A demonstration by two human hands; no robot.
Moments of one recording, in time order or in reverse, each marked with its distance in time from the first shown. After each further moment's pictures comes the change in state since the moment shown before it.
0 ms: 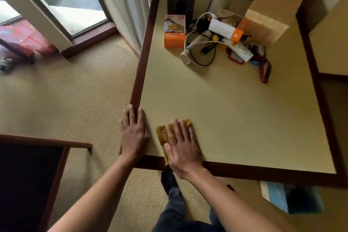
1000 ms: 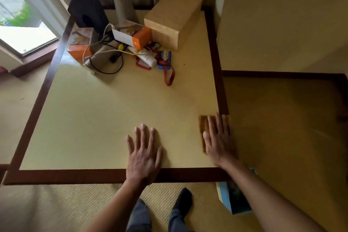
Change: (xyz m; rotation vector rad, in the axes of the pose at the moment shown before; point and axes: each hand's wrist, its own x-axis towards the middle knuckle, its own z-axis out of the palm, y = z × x) left_hand -0.091 0.339 0.122 0.121 -0.099 0.256; right_hand -0.135 0.428 -0.090 0.024 0.104 0.356
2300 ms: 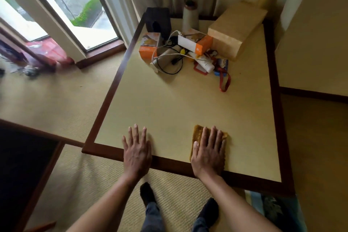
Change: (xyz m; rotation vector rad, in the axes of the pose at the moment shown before) left_hand -0.058 -0.178 -0.035 -0.036 0.123 -0.345; right_hand -0.035 -0.217 0.060 0.033 0.083 0.032
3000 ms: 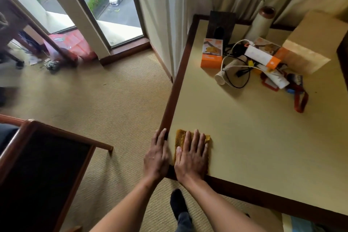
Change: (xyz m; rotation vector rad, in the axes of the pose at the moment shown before) left_hand 0.069 -0.178 -0.058 -0.538 0.018 -0.121; right_hand -0.009 -0.310 0.072 0.004 -0.125 -0.116
